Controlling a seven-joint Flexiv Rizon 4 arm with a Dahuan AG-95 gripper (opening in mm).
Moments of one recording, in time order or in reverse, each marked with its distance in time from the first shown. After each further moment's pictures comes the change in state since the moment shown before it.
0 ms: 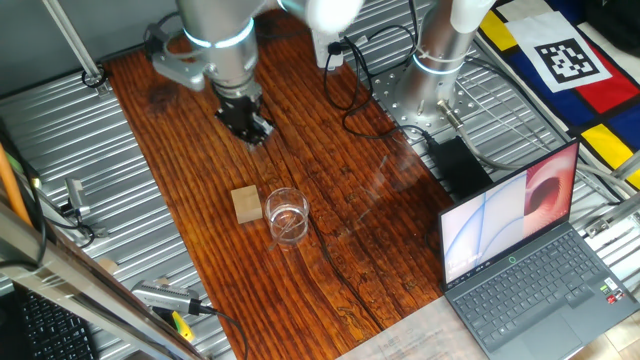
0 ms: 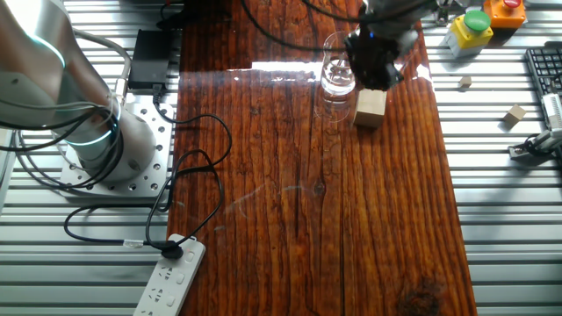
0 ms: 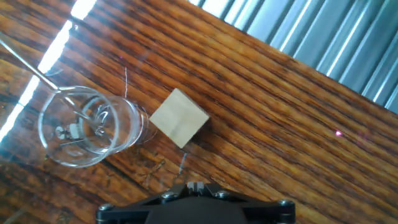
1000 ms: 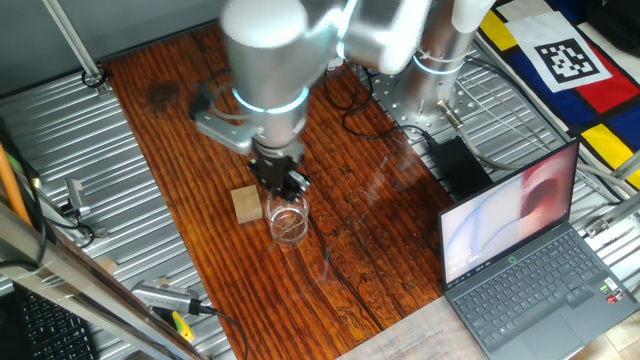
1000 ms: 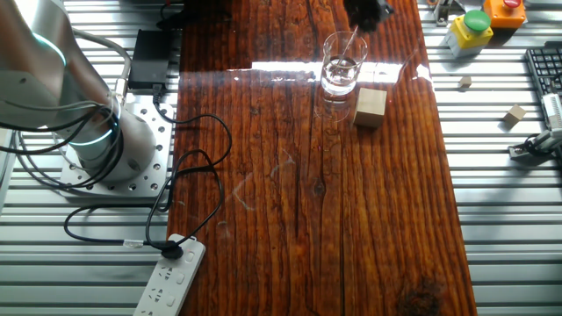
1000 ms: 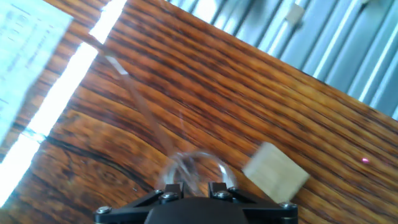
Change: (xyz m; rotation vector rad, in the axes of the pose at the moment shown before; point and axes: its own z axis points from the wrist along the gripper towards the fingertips) arm -0.071 0.114 0.009 0.033 -0.073 0.036
